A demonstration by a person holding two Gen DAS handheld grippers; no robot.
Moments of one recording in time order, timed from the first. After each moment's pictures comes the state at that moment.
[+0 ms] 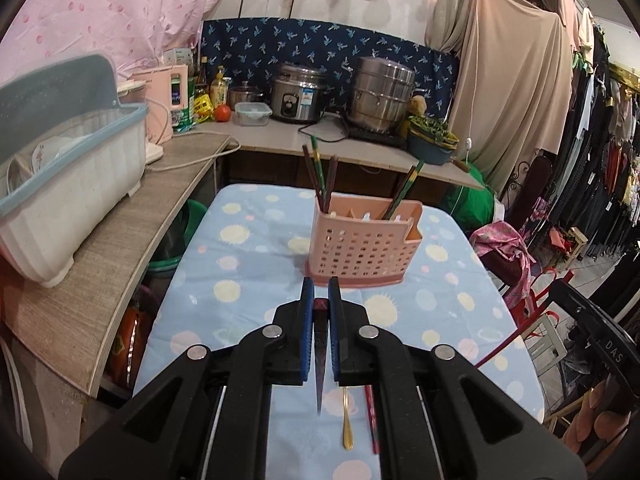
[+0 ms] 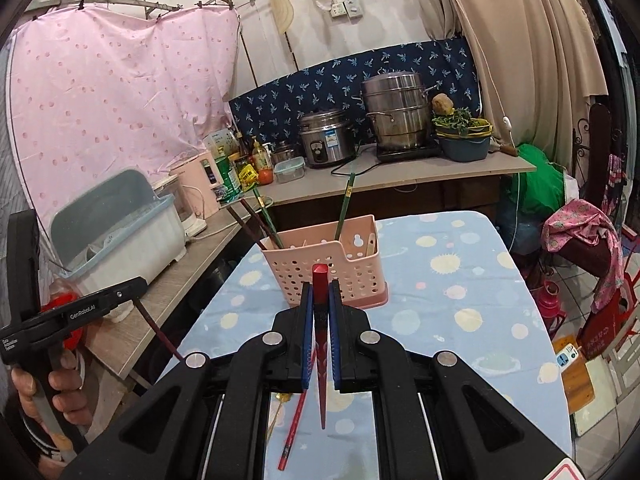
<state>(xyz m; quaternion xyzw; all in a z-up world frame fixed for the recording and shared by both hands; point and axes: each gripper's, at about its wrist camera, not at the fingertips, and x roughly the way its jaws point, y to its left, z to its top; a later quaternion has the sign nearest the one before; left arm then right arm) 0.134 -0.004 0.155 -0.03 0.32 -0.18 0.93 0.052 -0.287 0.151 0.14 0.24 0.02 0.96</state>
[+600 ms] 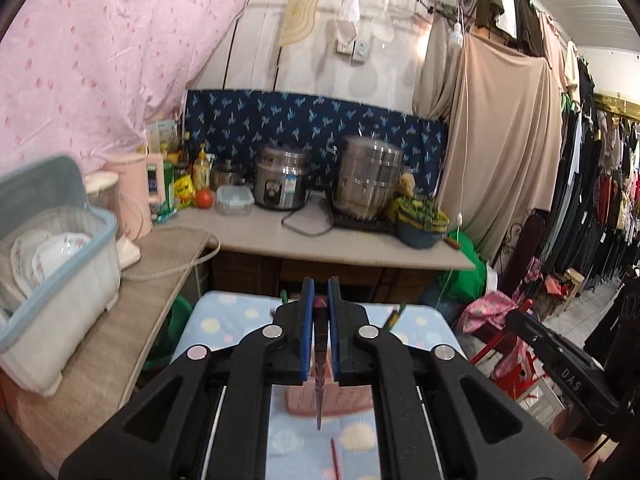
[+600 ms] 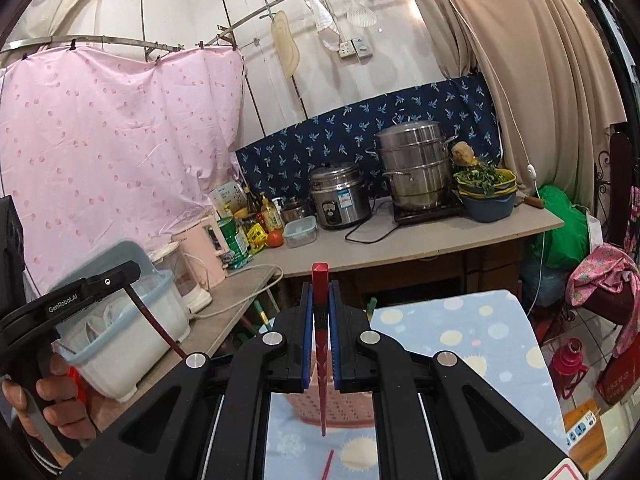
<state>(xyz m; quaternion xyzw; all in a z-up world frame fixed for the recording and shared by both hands) 0.226 -0.046 0.270 -0.05 0.20 -0.19 0.96 0.175 -0.309 0.232 0.15 0.16 0.03 0.97</state>
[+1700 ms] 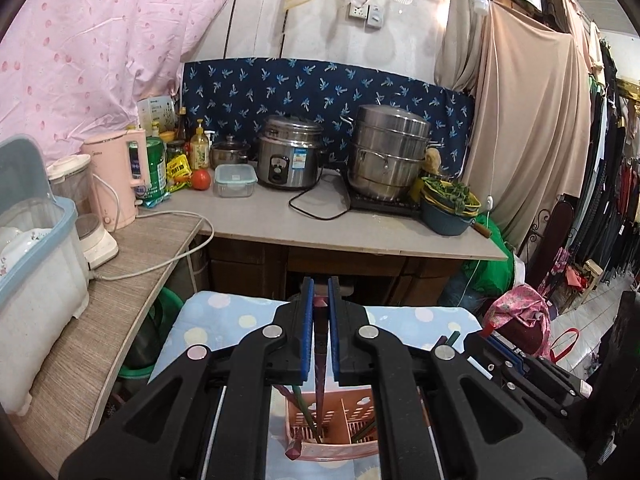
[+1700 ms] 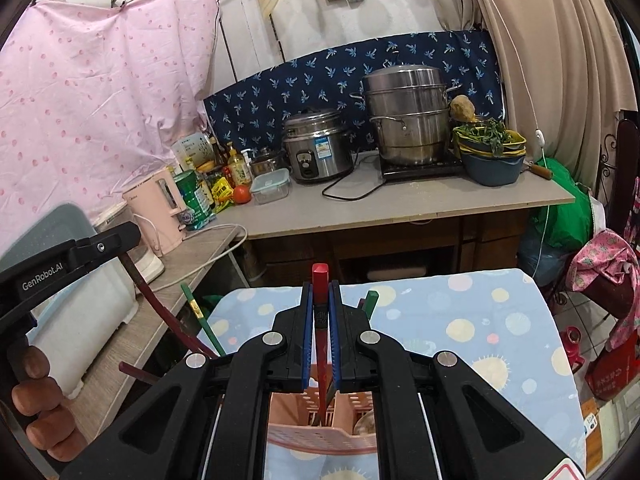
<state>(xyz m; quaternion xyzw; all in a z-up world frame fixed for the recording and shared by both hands) 0.339 -0.094 0.206 -0.04 0.25 -0.16 0.95 0.302 -0.294 0.161 0.13 0.25 0.00 0.96</state>
